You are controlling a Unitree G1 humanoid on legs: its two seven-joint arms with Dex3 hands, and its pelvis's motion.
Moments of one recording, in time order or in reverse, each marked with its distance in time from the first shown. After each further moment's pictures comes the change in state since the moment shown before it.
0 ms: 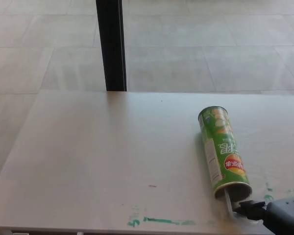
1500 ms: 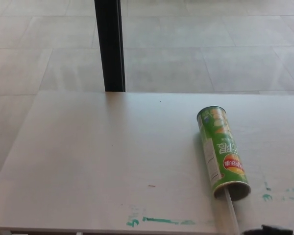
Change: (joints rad) left_arm -0.075 0.049 -0.040 0.193 0.006 -0.161 -0.057; right_arm 0.317 -0.007 -0.256 -0.271 0.249 -0.025 0.110
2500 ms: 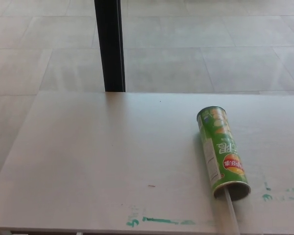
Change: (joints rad) left_arm 0.005 -0.008 -0.002 0.035 -0.001 -0.038 0.001; right_arm 0.100 -0.093 -0.618 0.344 0.238 0.015 0.071
